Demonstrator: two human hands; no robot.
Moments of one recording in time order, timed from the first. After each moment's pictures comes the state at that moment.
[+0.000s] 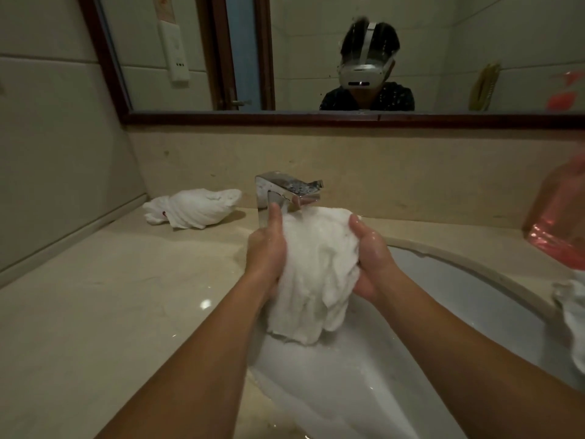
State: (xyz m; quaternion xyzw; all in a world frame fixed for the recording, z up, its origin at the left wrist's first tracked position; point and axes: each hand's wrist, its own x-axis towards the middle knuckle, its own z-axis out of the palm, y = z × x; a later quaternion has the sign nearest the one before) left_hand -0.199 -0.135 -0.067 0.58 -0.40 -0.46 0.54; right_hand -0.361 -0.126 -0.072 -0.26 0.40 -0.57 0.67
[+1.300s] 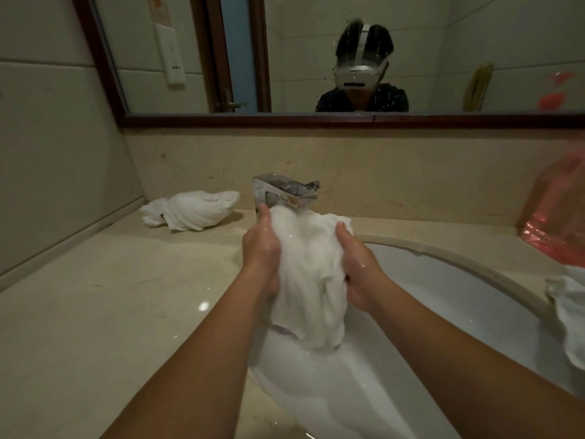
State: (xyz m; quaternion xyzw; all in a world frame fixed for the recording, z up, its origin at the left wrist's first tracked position) left_hand -0.204 -0.134 -0.054 0.54 -0.32 -0.52 0.59; right_hand -0.354 -0.145 -0.106 -0.30 0.46 -0.55 0.63
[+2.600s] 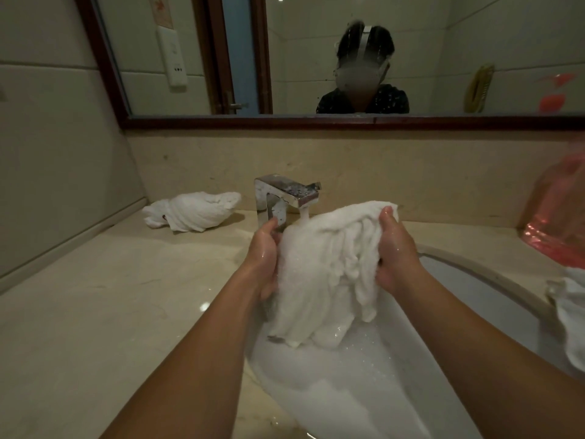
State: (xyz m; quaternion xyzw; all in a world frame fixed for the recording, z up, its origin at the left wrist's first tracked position) left_hand -0.193 -0.137 -0.063 0.50 -0.37 -0.62 0.49; right_hand -0.401 -0.149 -0.083 -0.25 0.48 -0.64 0.54
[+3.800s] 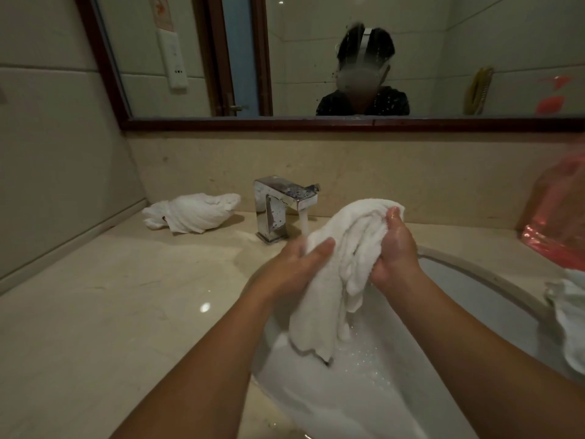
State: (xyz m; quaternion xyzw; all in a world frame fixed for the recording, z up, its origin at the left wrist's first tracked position) left_hand -0.207 -0.123 -0.079 0.53 -0.67 -0.41 0.32; right_hand -0.393 -0.148 -0.076 -0.15 0.37 -0.70 0.59
